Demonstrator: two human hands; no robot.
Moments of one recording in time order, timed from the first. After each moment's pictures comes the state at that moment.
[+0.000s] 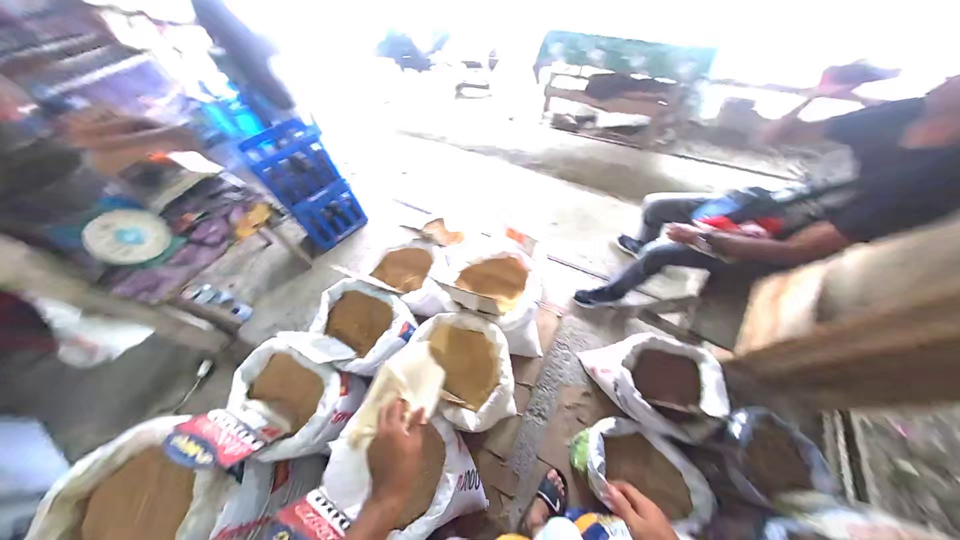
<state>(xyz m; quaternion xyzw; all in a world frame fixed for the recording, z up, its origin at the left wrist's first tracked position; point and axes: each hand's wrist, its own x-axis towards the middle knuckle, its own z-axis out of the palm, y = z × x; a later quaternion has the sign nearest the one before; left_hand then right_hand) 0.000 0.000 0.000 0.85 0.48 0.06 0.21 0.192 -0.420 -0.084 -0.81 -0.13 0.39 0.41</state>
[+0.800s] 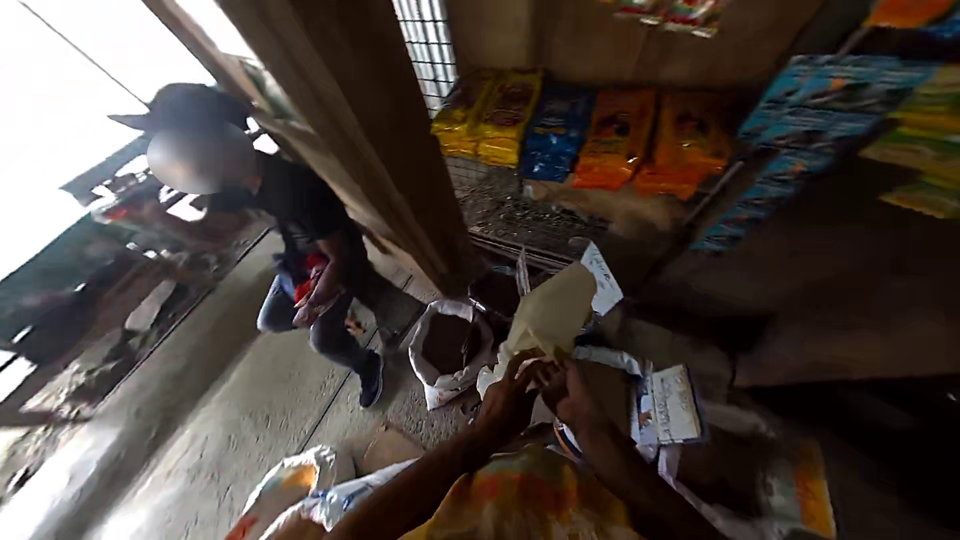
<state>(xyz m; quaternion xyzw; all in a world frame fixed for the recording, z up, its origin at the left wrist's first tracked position) 0.370 -0.480 0.030 0.76 -0.55 -0.27 0.21 0.262 -0.589 0.026 -0.11 0.47 -0.27 0.83</state>
